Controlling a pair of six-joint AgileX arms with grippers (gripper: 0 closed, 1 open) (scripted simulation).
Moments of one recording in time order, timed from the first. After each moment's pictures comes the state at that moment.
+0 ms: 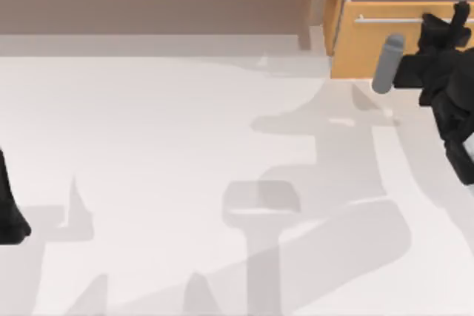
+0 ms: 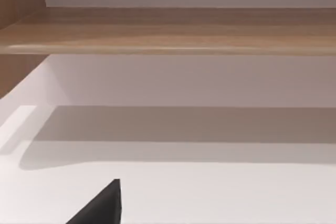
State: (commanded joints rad) left arm 0.00 0.00 0.00 0.00 0.00 0.00; right arm 0.19 2.20 0.87 1.32 0.22 -1.55
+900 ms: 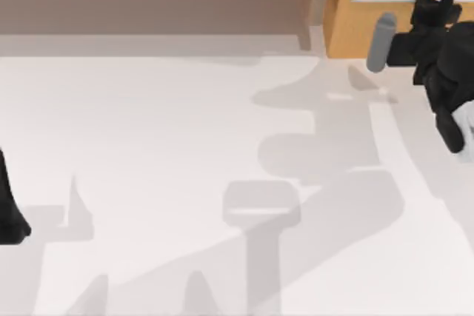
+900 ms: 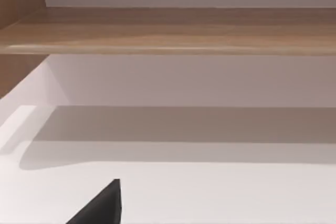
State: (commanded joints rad) left arm 0.00 0.00 0.00 0.00 0.00 0.00; right arm 0.17 2.30 1.10 1.19 0.20 -1.55
